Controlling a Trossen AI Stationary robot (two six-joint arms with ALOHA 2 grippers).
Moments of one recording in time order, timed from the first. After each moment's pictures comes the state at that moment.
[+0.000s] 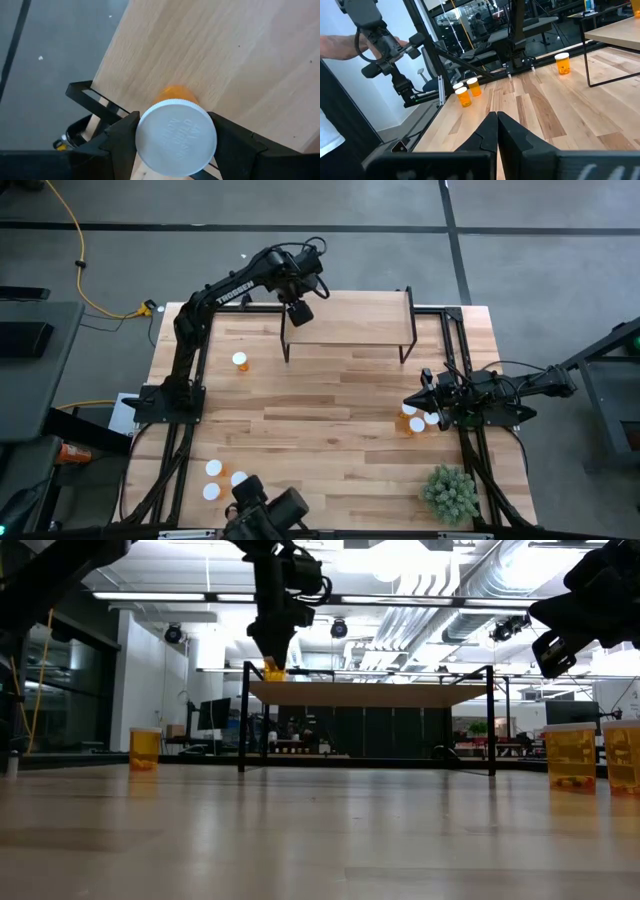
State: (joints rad) left arm 0.69 2.08 2.19 -1.44 -0.19 0.12; right arm 0.18 0.01 0.02 0.00 0.04 0.34
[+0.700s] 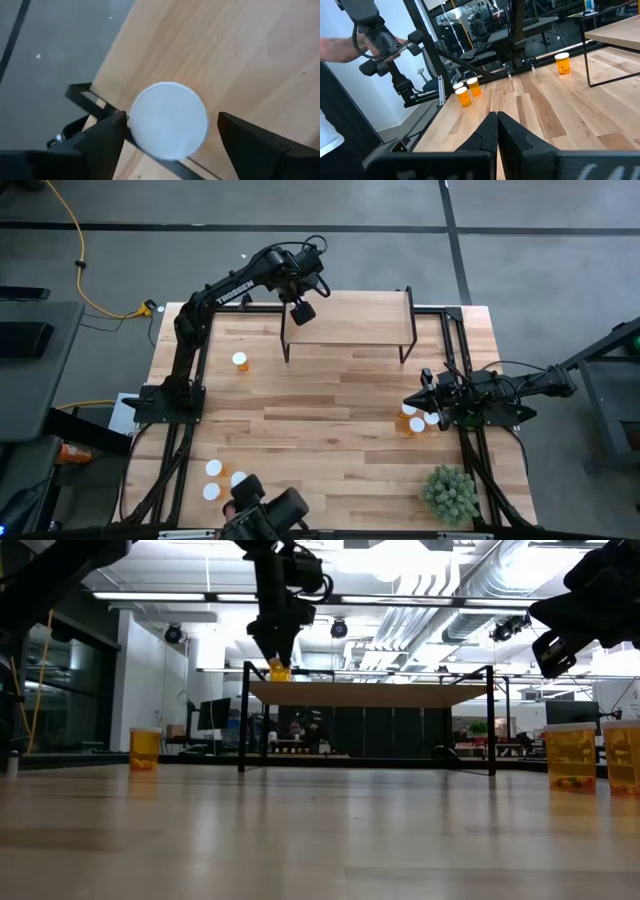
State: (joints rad) left arm 0.69 2.08 2.22 -1.44 -0.19 0.07; right arm 0.18 0.01 0.02 0.00 0.04 0.34
